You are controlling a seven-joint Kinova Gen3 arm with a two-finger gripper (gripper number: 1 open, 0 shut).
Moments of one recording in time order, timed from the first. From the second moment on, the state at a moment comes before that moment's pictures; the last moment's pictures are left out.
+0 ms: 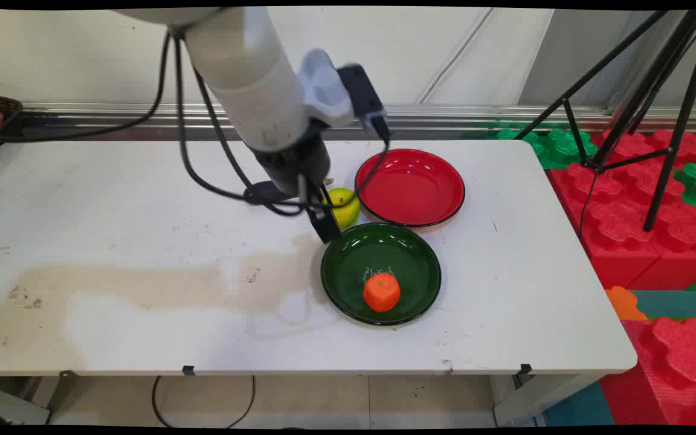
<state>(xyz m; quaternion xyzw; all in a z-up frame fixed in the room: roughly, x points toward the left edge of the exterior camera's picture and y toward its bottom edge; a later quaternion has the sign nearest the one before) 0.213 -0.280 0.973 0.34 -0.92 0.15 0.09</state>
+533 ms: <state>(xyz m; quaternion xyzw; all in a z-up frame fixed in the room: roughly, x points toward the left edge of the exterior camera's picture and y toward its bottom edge) 0.175 -0.281 0.929 0.34 -0.93 0.13 0.08</state>
